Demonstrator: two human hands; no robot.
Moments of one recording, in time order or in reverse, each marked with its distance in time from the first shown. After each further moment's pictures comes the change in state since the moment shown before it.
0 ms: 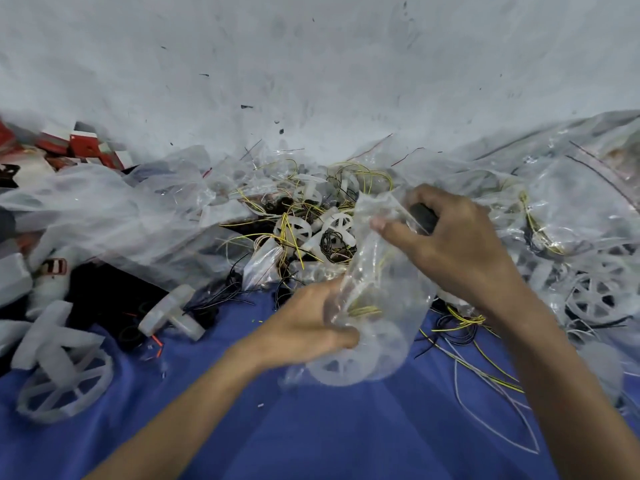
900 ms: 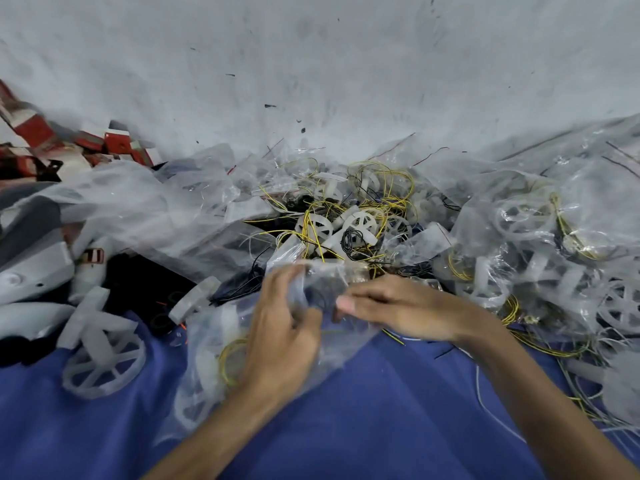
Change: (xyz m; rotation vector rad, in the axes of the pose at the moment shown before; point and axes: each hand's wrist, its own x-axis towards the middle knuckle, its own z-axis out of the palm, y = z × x) left_hand -0.047 -0.008 0.003 0.038 0.711 -0.020; right_hand -0.023 0.009 0.051 0.297 -1.008 0.022
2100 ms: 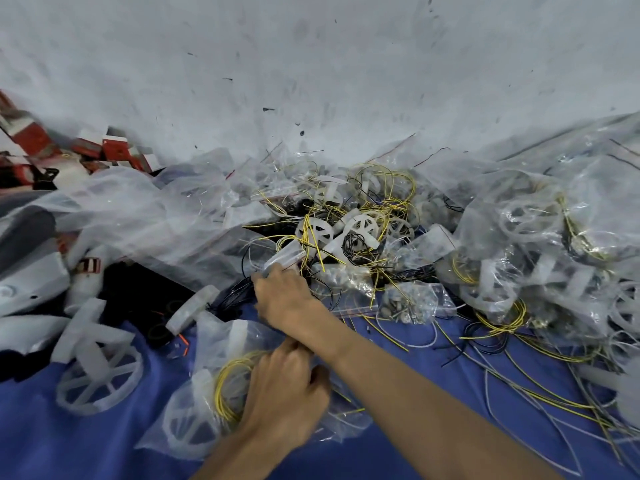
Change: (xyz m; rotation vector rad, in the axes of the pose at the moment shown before) left_hand -0.021 -0.041 0.009 0.569 -0.306 -0.003; right_hand 0.155 -0.009 0.080 -0.845 0.272 0.109
